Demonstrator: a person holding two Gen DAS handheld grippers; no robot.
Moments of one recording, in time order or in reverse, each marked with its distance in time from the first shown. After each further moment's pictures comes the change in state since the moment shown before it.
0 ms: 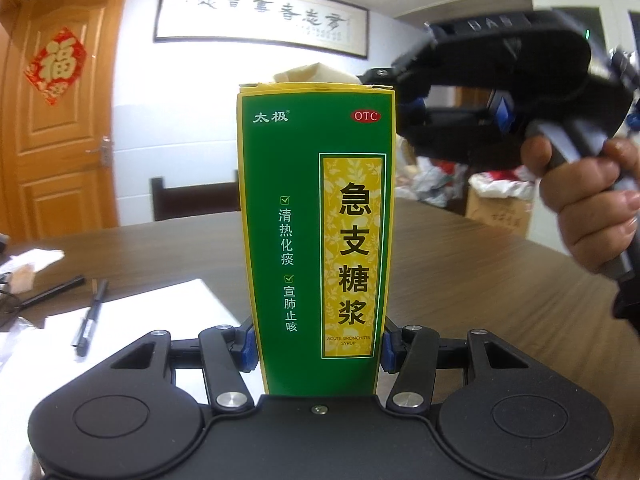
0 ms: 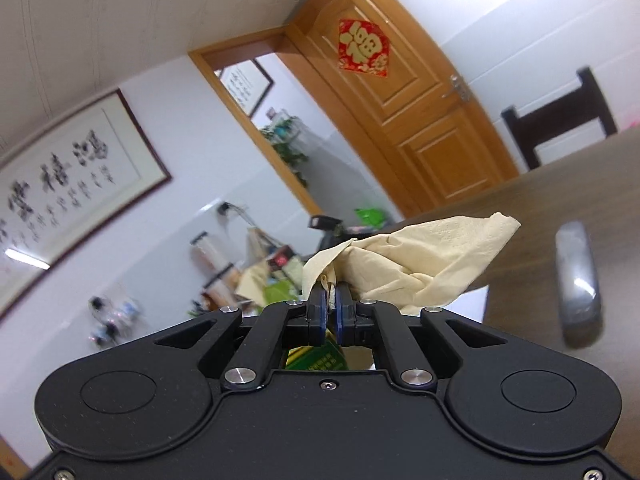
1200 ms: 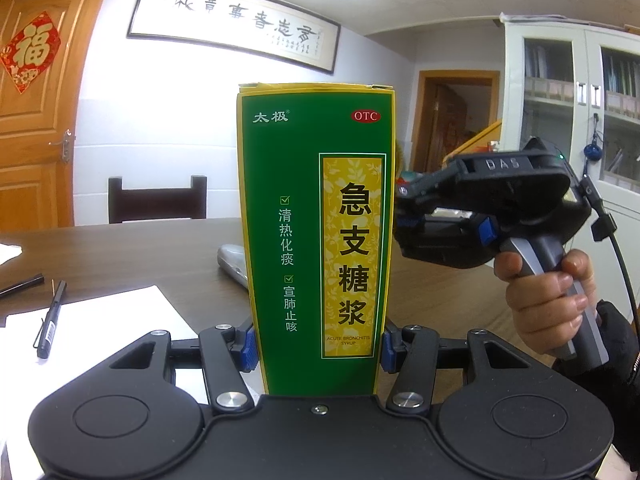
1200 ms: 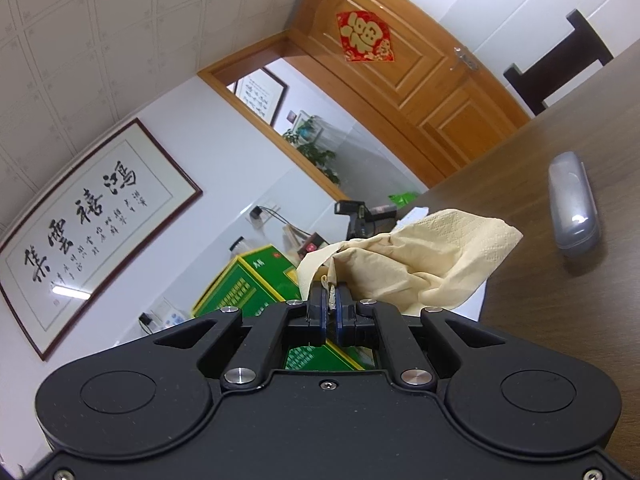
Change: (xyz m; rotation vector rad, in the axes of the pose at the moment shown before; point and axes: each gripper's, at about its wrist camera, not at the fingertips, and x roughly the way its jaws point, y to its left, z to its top) left arm -0.012 0.007 0.001 -0.048 -0.039 -0.145; right arm -0.017 -0.052 -0.030 0.105 0.020 0.083
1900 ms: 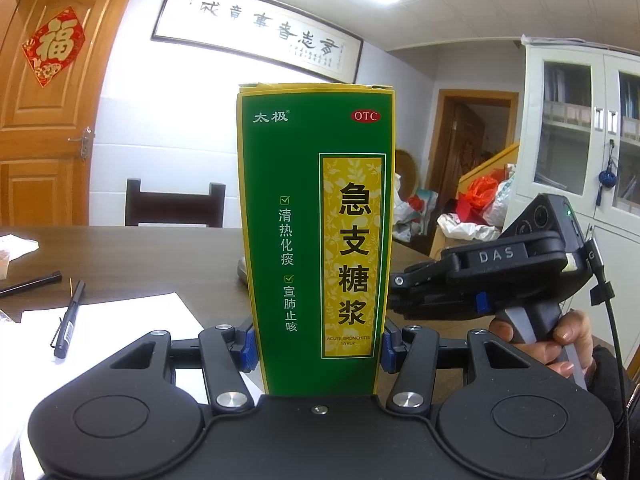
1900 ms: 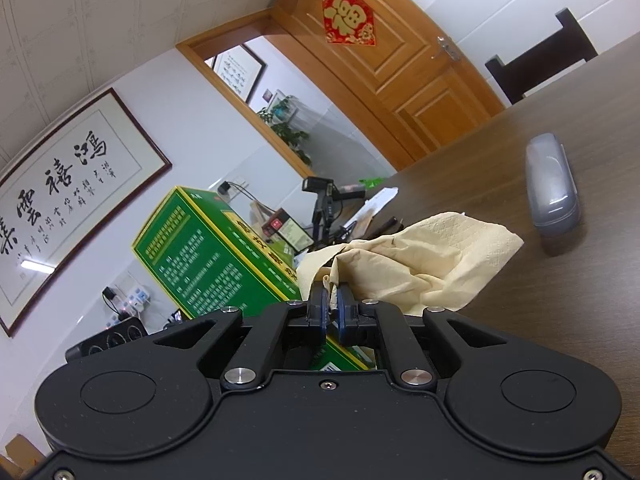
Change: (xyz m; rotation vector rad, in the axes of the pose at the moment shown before) left arm -0.011 0.013 0.010 -0.058 -0.042 0.034; right arm 0.016 0.000 -0.020 -0.044 0.046 -0.091
